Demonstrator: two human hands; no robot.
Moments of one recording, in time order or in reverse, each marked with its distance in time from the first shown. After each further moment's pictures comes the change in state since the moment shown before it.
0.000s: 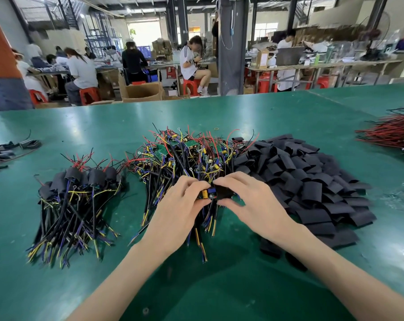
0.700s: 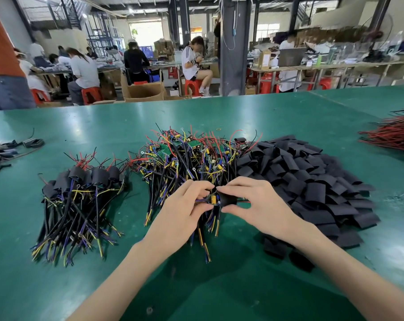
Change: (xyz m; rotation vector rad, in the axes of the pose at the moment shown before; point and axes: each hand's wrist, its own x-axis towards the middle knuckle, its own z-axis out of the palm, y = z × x) left_hand -0.002 -0.009 0.005 -0.248 -0.017 -0.055; right_hand 0.002 0.000 -0.008 0.149 -0.111 0.043
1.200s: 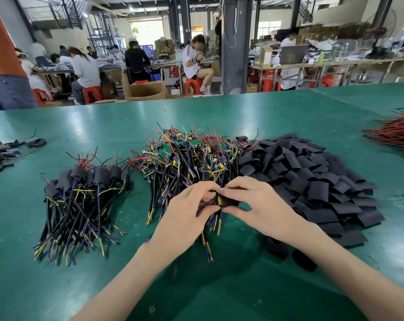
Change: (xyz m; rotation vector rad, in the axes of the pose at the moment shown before) left_hand -0.003 0.005 0.007 -0.057 0.056 0.002; right_hand -0.002 -0.003 0.000 -0.165 -0.055 -0.113
